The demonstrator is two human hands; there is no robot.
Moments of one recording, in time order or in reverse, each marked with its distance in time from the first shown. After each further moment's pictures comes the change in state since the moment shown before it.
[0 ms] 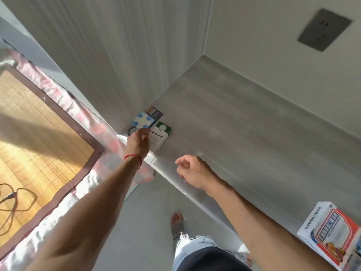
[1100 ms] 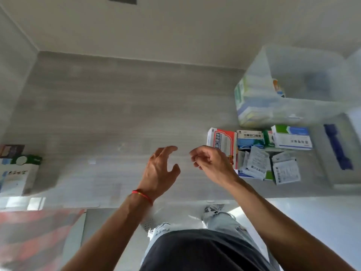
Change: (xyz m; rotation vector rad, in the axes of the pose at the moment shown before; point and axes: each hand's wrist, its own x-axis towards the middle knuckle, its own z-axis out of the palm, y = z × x) left_hand -0.259 0.166 0.165 0.072 -0.768 0.809; right_hand -0.182 0.229 -0.119 0.332 0.667 0.180
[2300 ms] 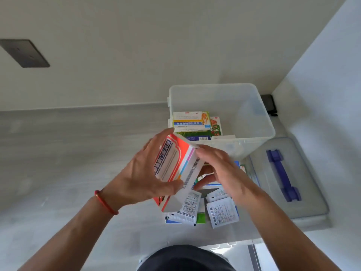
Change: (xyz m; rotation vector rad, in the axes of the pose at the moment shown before) left_hand 0.115 0.261 0.070 -0.075 -0.270 0.182; right_hand -0.009 0.048 -0.291 0.526 -0.178 -0.125
